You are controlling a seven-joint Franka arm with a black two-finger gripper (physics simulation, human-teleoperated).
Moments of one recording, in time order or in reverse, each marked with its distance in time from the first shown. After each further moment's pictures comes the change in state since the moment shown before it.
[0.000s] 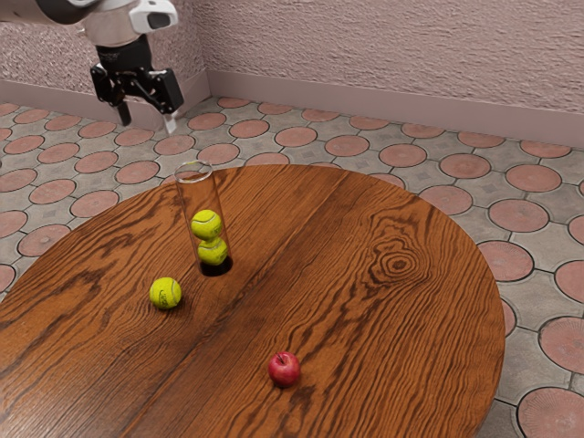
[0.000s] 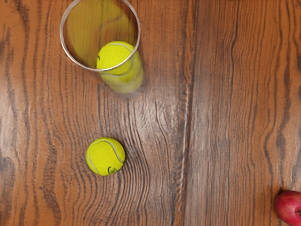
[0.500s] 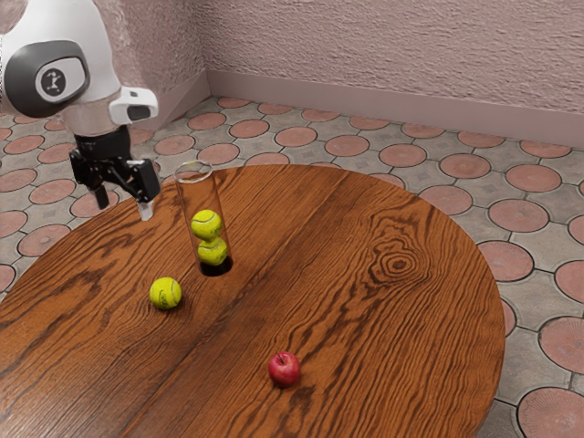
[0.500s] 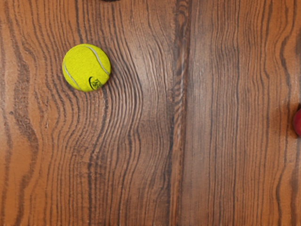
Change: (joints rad) arm 0.004 -0.299 -0.024 -0.547 0.012 0.150 -0.001
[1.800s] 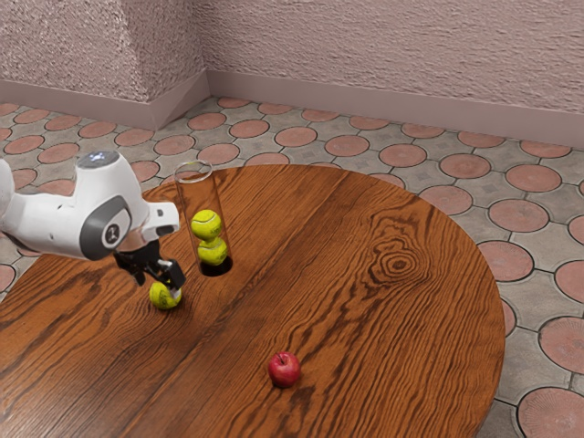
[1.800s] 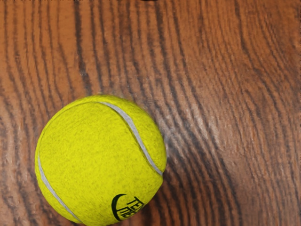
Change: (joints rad) arm 0.146 0.371 -0.003 -0.328 -0.030 0.854 0.184
